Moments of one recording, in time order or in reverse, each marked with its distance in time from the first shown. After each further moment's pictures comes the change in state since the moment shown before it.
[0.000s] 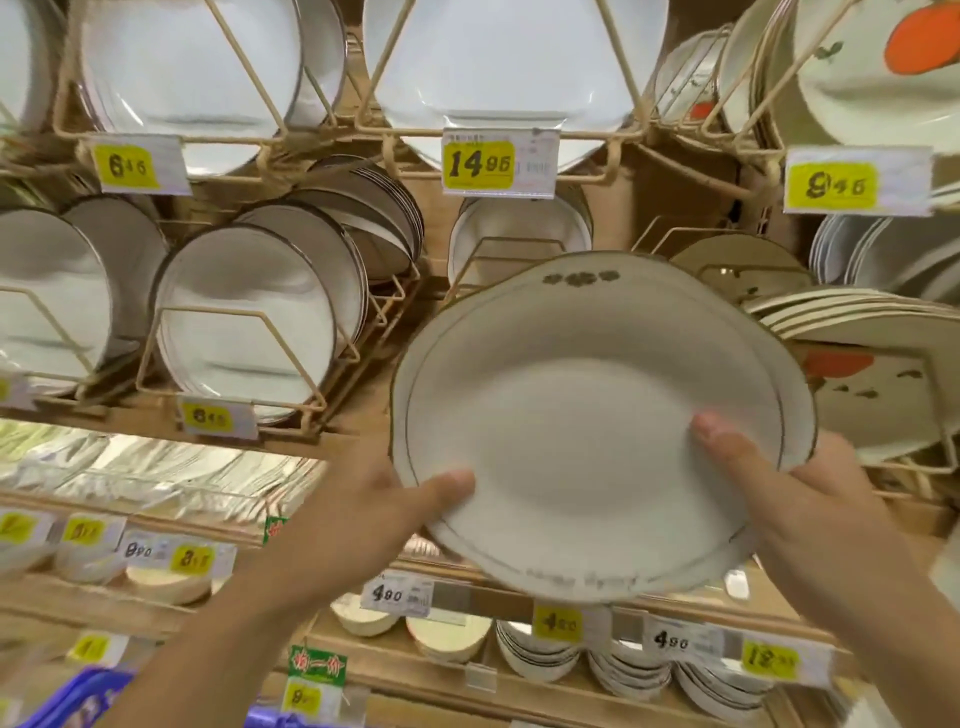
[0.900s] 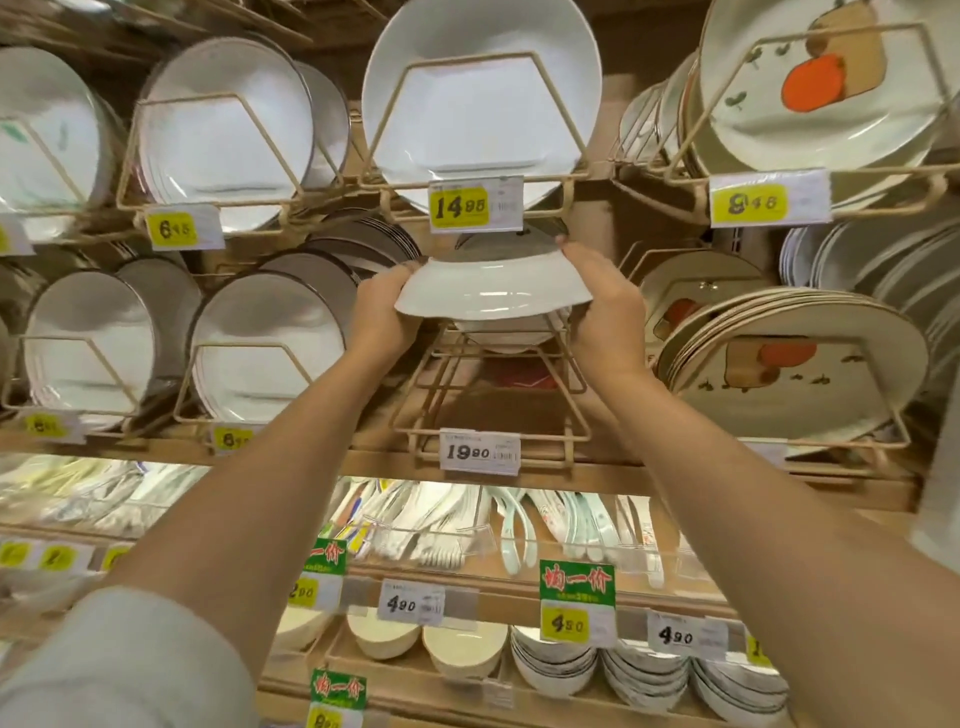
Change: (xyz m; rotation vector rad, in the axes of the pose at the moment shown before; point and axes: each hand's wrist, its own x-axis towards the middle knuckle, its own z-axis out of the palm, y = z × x) left_hand 0.174 0.010 -0.053 0.740 0.522 0.412; right_hand 0.155 0.047 0.064 -0.403 0.271 -0.555
